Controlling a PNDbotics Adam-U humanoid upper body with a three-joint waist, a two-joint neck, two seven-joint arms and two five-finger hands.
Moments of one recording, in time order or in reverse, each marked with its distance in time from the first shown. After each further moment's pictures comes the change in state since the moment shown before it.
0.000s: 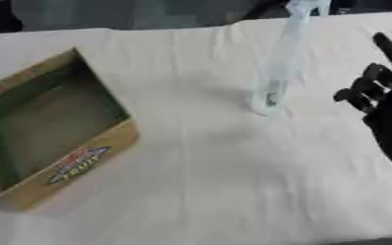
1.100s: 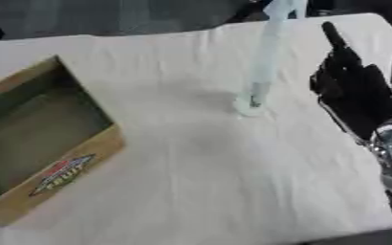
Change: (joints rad) left arm 0.004 0.000 -0.001 0.000 0.004 0.004 -0.004; right arm -0.110 0.080 0.030 0.000 -0.414 0.069 -0.212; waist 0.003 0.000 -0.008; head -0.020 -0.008
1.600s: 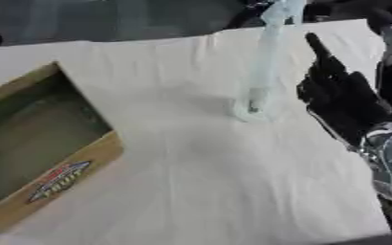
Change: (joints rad) left arm 0.000 0.000 0.000 0.000 0.004 -0.001 -0.001; right arm -0.019 0.002 0.020 0.000 -0.008 0.023 -0.040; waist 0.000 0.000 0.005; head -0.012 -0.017
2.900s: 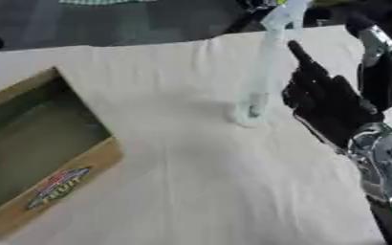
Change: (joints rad) left arm -0.010 -0.002 -0.006 0.000 0.002 0.000 0.000; right arm -0.034 0.007 0.012 0.000 -0.023 0.014 -0.057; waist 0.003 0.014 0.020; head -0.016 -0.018
